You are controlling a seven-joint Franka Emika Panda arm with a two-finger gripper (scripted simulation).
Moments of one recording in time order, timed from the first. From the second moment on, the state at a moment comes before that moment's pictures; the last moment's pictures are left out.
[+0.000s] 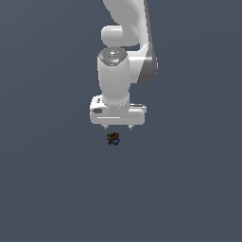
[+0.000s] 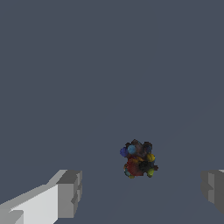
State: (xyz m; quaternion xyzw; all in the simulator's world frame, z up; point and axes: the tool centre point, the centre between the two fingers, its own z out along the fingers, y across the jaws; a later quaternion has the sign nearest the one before) arm 0.006 -0.012 0.190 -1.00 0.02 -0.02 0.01
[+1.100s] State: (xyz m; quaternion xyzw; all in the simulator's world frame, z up) arm 0.001 -0.039 0.176 -1.00 0.00 -0.02 0.00
